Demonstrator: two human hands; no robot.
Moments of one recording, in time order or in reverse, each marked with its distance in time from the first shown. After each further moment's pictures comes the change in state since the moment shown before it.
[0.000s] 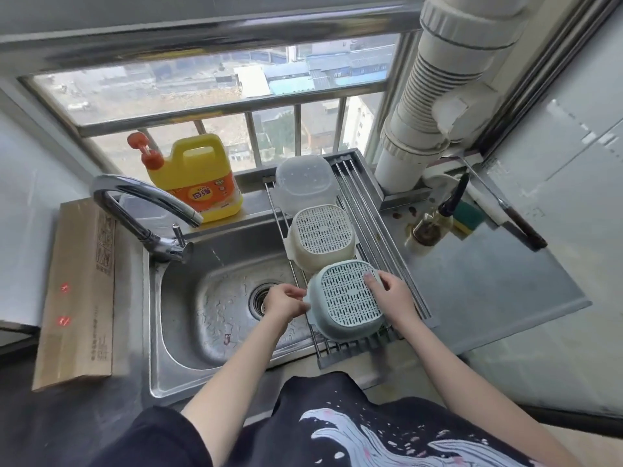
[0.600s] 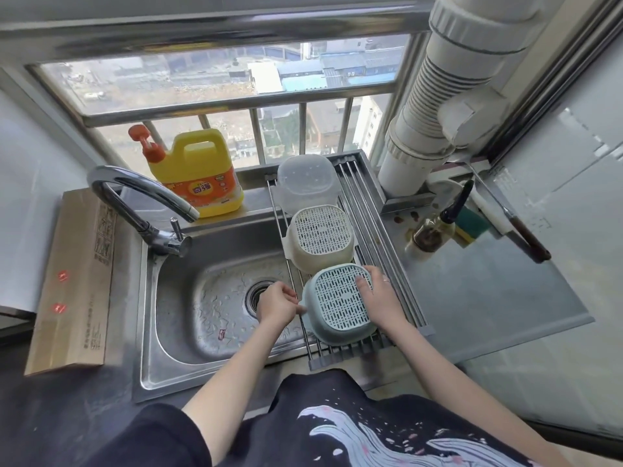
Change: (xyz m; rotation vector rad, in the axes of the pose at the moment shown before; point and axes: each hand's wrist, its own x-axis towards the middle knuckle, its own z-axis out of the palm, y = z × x) left_hand -0.002 -0.005 0.007 0.311 0.138 0.086; right_hand 0.015 0.002 0.010 -0.268 -0.057 -0.060
